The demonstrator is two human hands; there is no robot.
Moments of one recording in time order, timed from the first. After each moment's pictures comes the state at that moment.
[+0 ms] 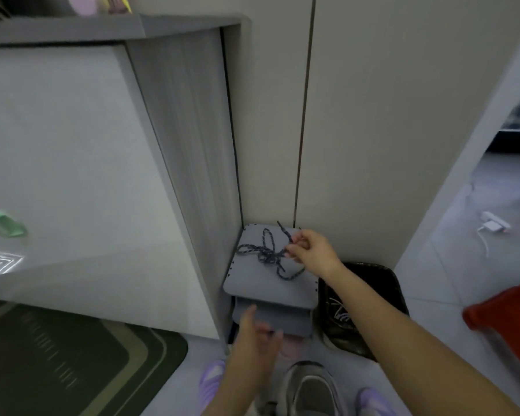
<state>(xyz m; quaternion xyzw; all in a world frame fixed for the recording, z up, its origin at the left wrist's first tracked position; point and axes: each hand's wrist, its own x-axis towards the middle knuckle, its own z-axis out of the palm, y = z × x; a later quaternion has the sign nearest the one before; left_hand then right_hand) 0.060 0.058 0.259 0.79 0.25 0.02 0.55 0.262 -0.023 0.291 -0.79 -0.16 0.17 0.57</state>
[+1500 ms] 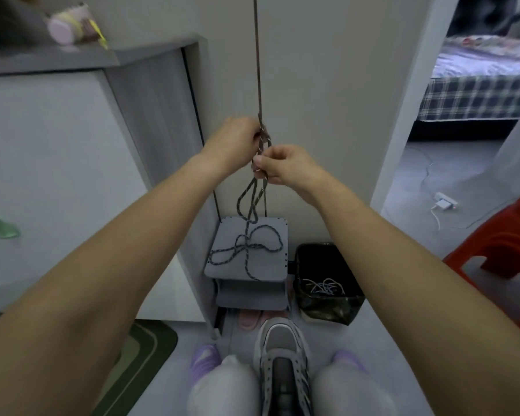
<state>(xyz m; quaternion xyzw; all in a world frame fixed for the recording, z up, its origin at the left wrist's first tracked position) 0.204 0.074 0.510 0.96 -0.06 0.25 0.09 0.199 -0.065 0.481 -0.74 -0.25 0.12 0.61</state>
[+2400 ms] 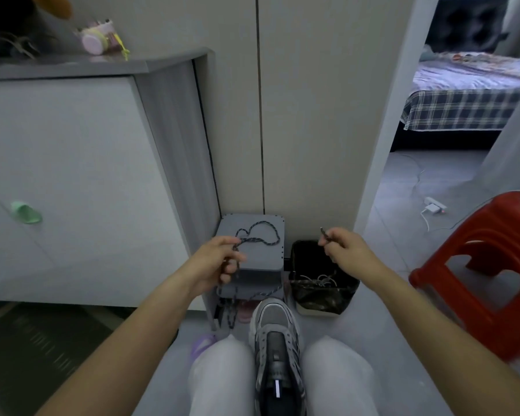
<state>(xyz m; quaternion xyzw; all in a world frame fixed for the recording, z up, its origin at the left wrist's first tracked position) 0.039 0.066 0.375 0.67 0.23 -0.07 0.71 0.127 -0.190 0.361 -0.85 -0.13 0.09 0.50</state>
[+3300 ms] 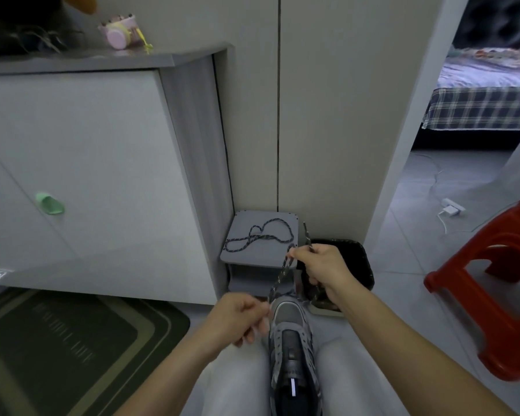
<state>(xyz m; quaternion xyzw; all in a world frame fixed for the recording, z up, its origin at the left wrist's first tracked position) -0.047 0.036 0.353 0.81 0.15 -0.12 0.56 0.086 -0.113 0.354 -0.75 -0.02 0.17 0.64</state>
